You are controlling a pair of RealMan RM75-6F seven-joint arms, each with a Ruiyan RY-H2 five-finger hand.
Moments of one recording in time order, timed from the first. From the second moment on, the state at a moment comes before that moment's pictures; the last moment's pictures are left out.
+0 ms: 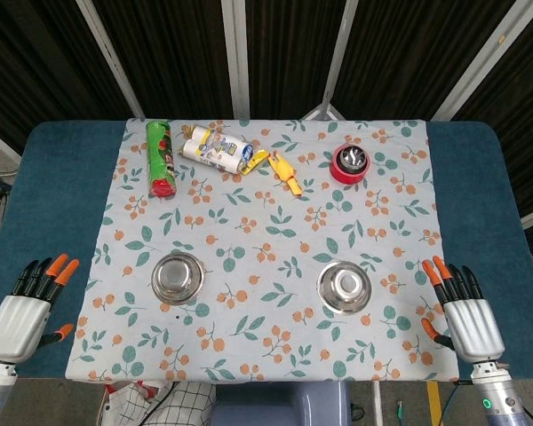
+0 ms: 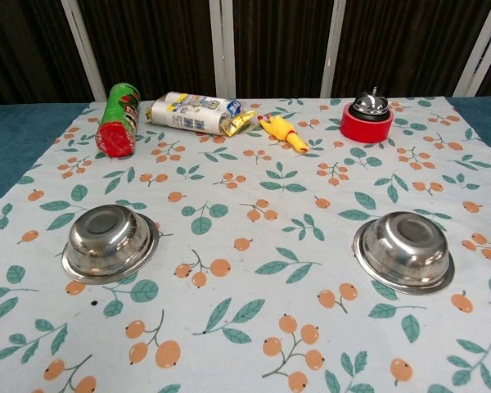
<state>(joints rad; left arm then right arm) -0.11 -1.21 0.06 -1.55 1.66 1.53 0.20 0.12 -1.23 -0.01 -1.59 -1.57 1.46 -0.25</state>
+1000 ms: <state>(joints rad) -0.45 -1.46 -0.12 -1.57 1.26 1.00 0.55 0.13 -1.23 0.00 -1.59 -1.56 1.43 -0.22</state>
